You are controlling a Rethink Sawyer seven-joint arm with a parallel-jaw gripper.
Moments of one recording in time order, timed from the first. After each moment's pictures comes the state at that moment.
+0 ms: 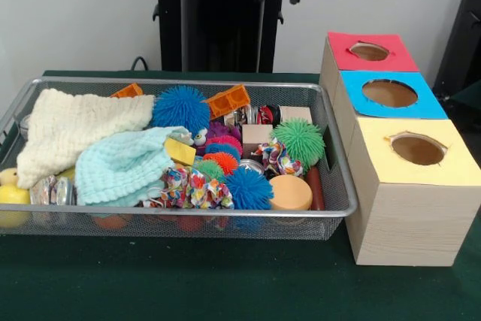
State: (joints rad) arm -0.14 -1.05 -0.04 2.09 -0.18 0.57 1.57
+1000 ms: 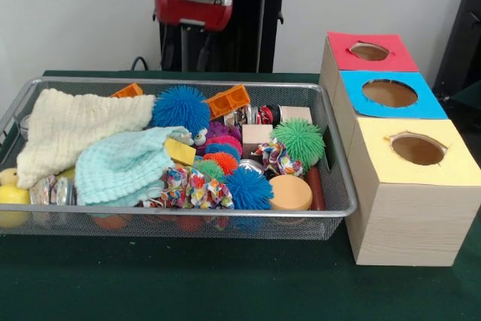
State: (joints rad) arm -0.36 -0.80 -0.01 1.86 -0.42 0.43 1.57
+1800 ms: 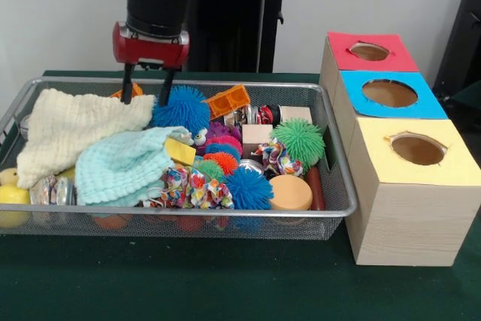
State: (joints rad) arm -0.48 -0.67 0.06 1.76 -0.61 0.36 1.57
